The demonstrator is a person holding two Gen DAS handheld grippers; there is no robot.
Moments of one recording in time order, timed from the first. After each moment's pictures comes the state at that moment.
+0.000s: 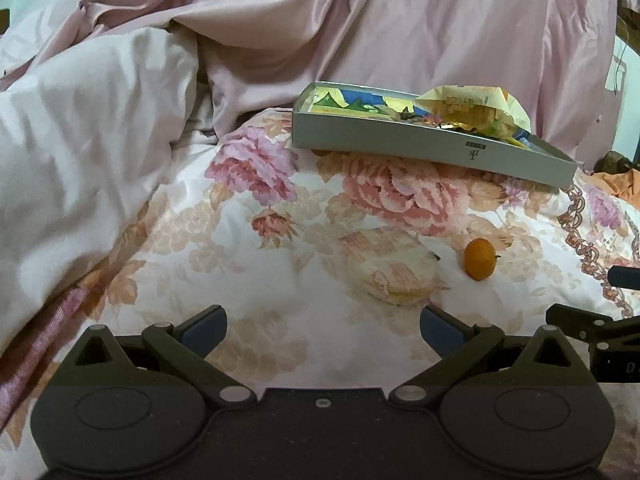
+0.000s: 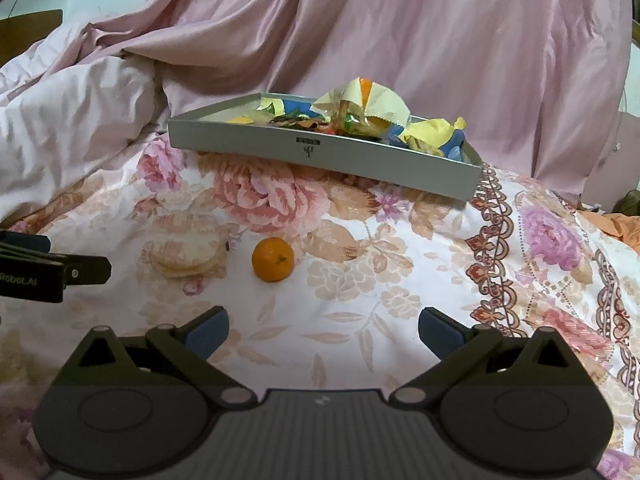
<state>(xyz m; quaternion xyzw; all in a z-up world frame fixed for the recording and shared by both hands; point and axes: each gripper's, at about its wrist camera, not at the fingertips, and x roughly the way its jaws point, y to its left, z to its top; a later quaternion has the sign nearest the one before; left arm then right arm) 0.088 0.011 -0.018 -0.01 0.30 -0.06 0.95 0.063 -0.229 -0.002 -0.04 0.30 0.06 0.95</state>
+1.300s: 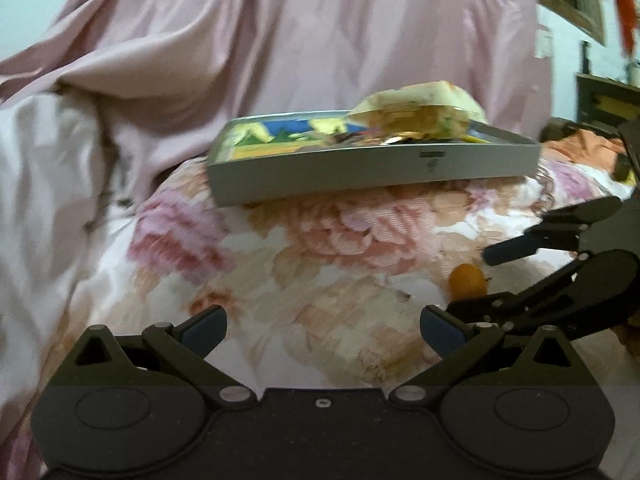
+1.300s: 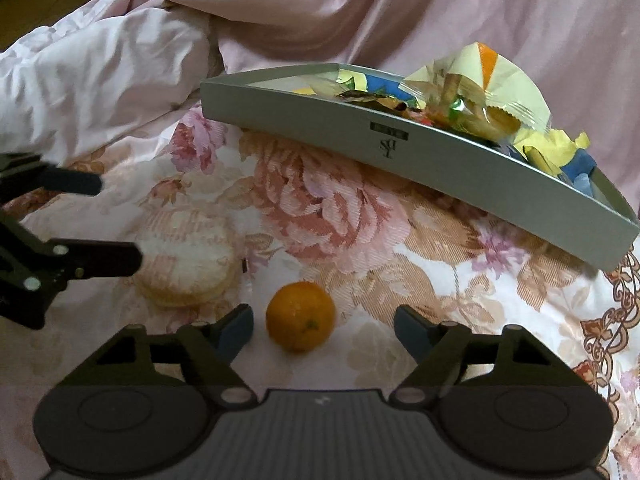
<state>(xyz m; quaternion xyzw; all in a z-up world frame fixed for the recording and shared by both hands) 0.148 -0.007 -0.026 0.08 0.24 -0.18 0.95 0.169 -0.214 -0.031 -0.10 0.32 0.20 0.92</state>
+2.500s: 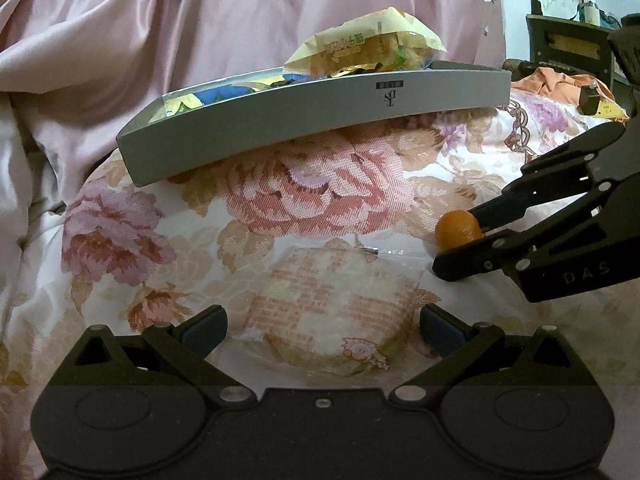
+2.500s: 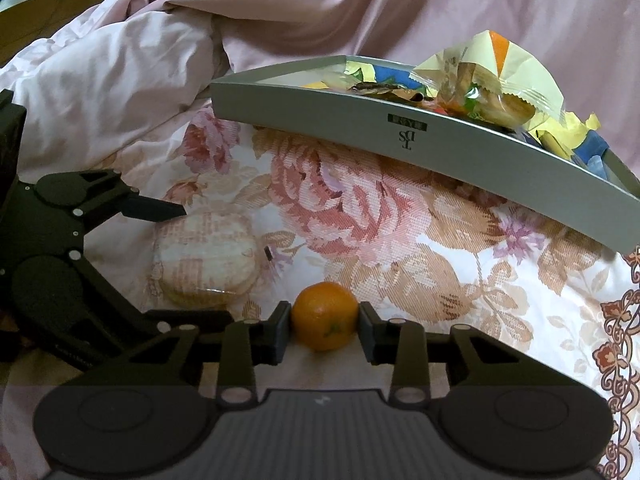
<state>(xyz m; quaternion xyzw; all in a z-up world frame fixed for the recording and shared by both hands) 0.177 -0.026 -0.057 0.14 0.28 -0.24 0.92 0.168 -0.207 -0.029 -0.06 0.34 0.20 0.92</state>
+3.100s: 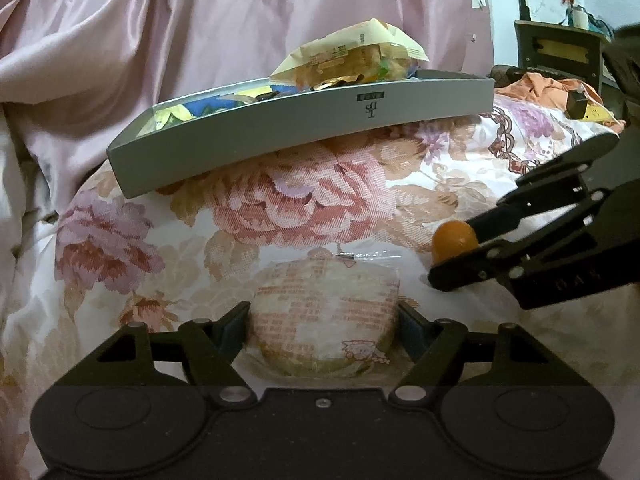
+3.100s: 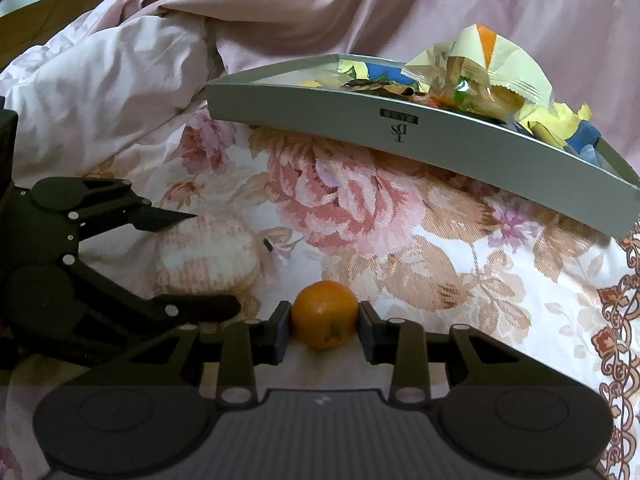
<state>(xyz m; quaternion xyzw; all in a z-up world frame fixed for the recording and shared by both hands) 0.172 -0.029 -0.053 0.14 0.27 -0.26 0.92 0.162 -0.210 -0.030 -0.05 0.34 0.20 0.92</state>
